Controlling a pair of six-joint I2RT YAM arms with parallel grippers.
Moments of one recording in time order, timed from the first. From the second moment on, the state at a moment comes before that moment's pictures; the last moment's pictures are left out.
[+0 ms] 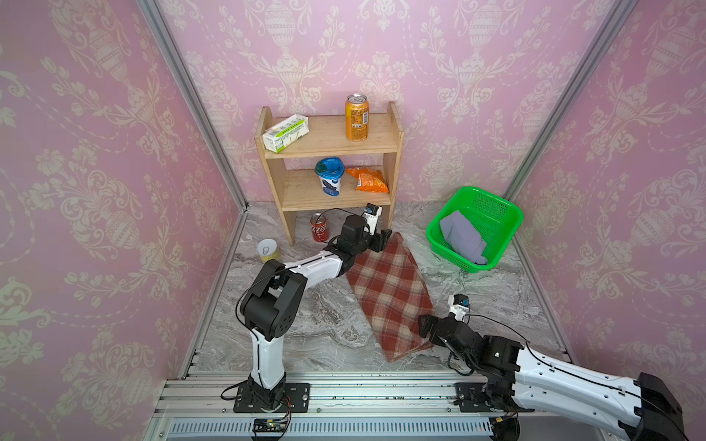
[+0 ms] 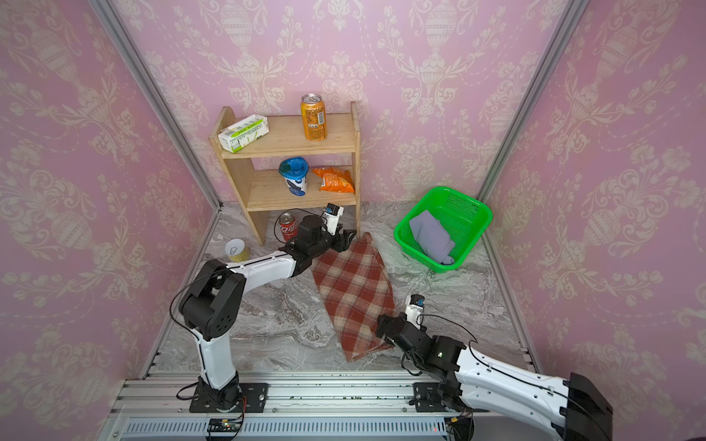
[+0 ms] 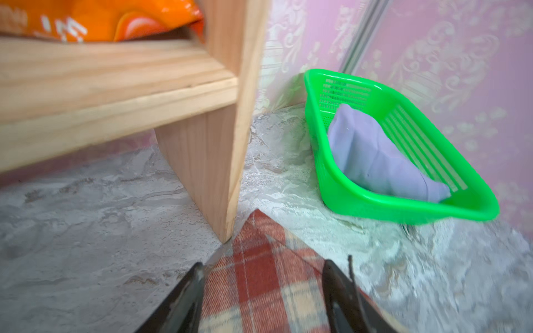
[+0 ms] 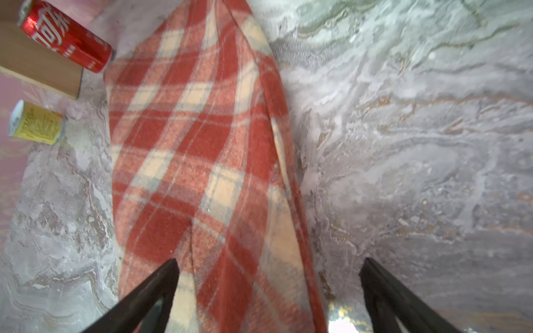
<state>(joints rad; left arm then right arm) -0.53 1.83 1.17 0.36 0.19 -0.07 0.95 0.73 0.34 -0.43 0.48 1.10</state>
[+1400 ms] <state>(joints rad) -1.21 1.48 0.67 -0.14 -0.13 1.01 0.22 0.90 0.71 -0.29 -0.21 0.80</state>
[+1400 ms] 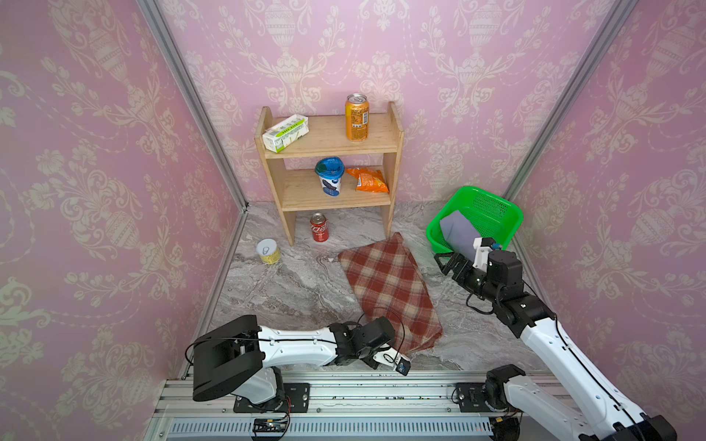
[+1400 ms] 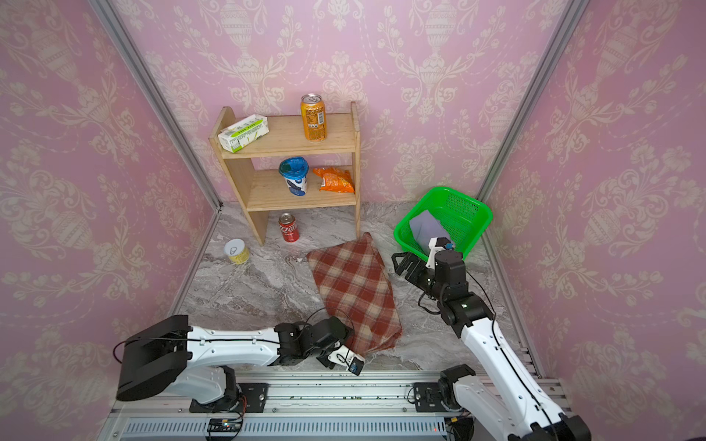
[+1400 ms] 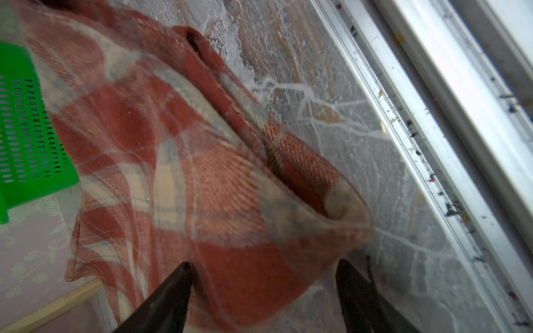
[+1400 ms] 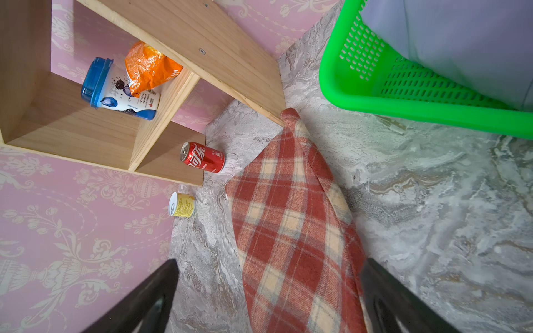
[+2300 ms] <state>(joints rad) -1.15 1.65 0.77 0.18 -0.07 0.55 0.08 0.79 0.62 -0.36 -0.34 0.75</state>
